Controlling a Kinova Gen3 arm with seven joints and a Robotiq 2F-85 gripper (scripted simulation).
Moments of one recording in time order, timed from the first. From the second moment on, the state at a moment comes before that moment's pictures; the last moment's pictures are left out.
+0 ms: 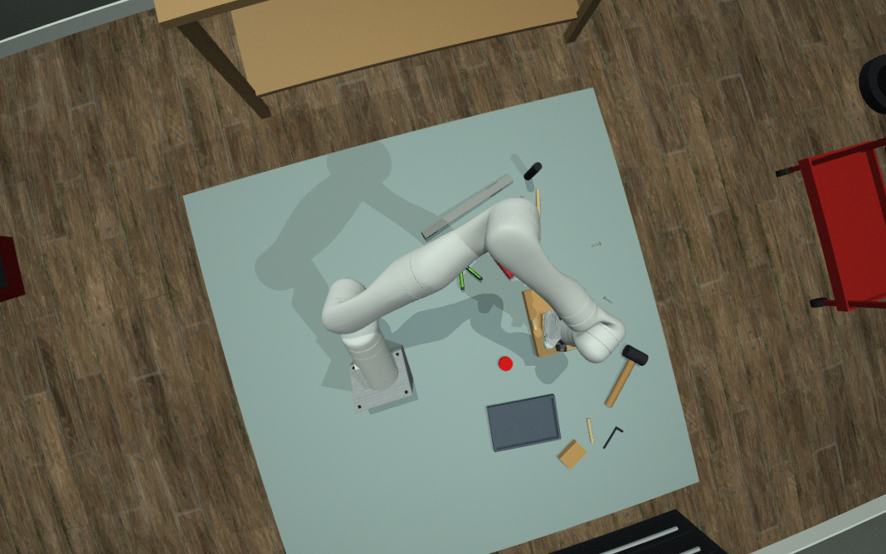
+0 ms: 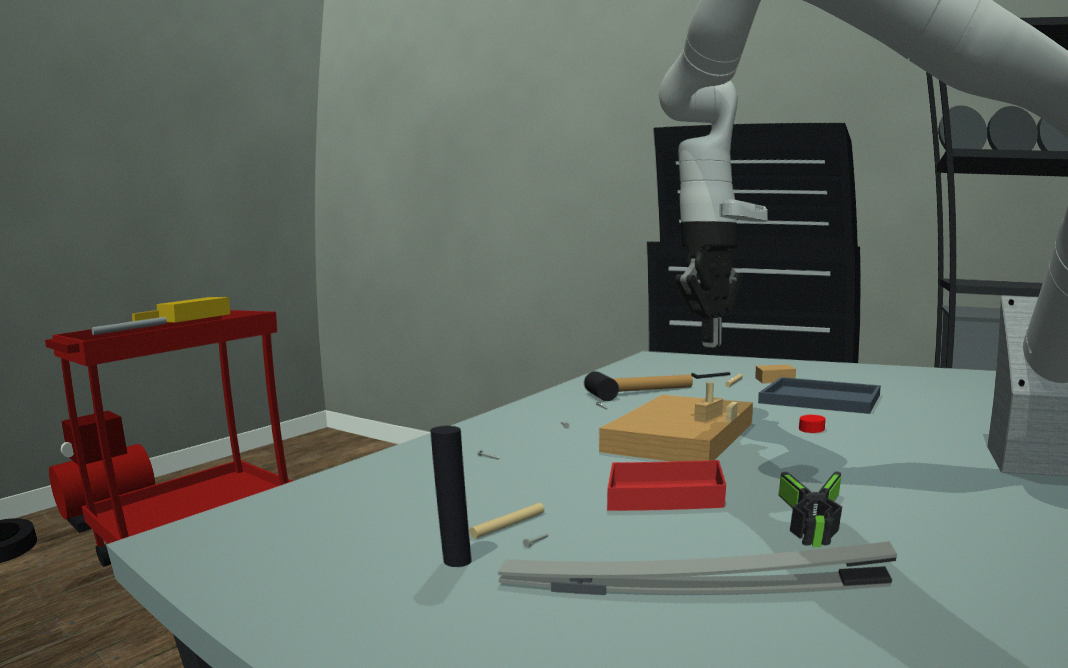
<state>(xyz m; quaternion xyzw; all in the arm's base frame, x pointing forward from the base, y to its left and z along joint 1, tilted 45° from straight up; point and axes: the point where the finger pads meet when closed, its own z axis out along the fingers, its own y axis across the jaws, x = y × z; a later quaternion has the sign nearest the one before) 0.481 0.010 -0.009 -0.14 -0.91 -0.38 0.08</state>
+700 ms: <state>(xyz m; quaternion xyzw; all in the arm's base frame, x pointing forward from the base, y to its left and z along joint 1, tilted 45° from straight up) 0.481 0.009 -0.008 -0.12 -0.91 -0.38 0.07</state>
